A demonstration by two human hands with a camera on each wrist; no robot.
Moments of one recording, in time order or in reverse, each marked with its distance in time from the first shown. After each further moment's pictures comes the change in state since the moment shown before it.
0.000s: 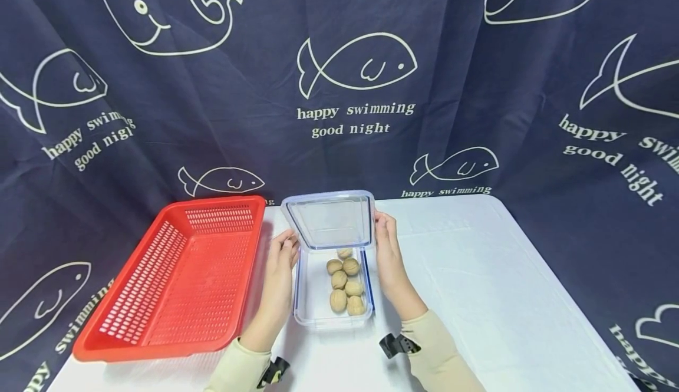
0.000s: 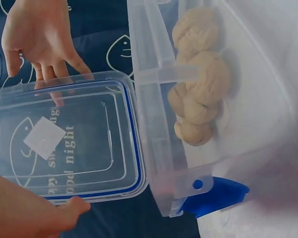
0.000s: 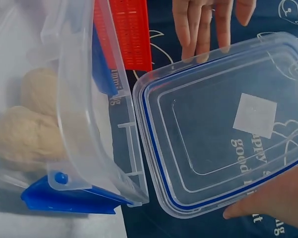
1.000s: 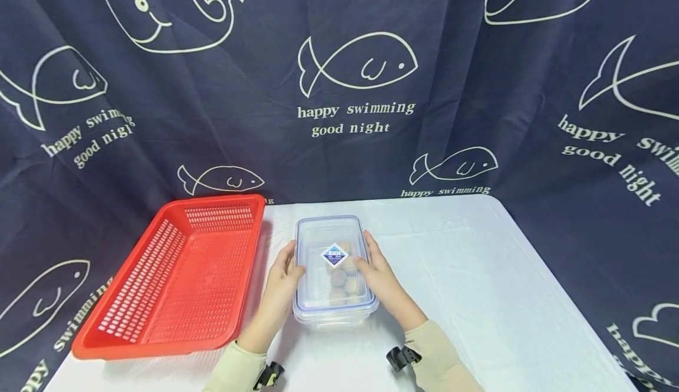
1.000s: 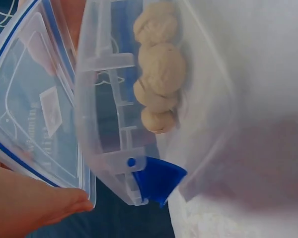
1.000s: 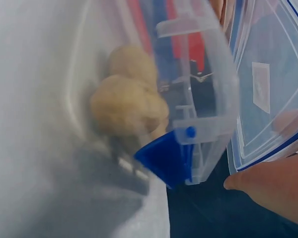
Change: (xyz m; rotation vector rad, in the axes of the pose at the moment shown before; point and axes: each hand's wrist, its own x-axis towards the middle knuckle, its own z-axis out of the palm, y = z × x) left_hand -0.001 -0.022 -0.010 0.134 -0.099 -0.105; right_hand -0.014 0.034 -0.014 -0.370 -0.212 0.237
